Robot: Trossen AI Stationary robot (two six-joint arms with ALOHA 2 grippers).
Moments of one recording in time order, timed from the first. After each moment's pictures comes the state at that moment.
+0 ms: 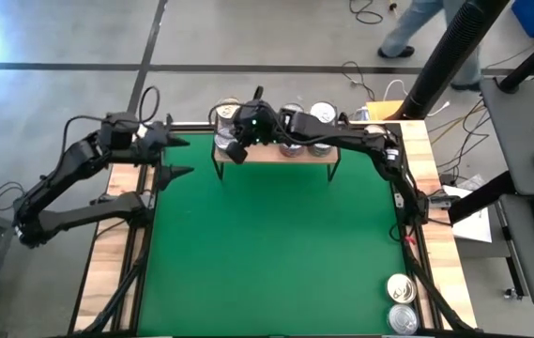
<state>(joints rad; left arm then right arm) 0.63 0.69 0.99 -0.81 0.35 0.09 -0.26 2.16 2.20 -0.59 0.15 0.10</state>
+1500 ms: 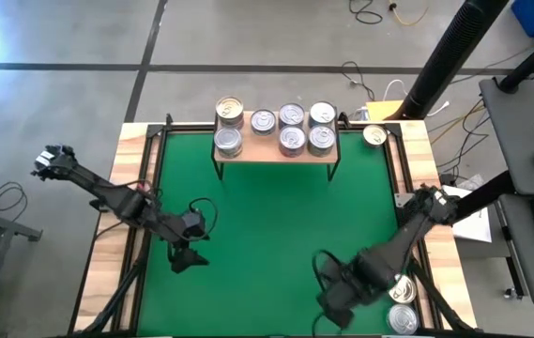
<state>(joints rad) -0.49 1.01 0.78 -0.55 -0.05 -0.80 0.68 1.95 2.04 -1.57 -0.20 1.31</state>
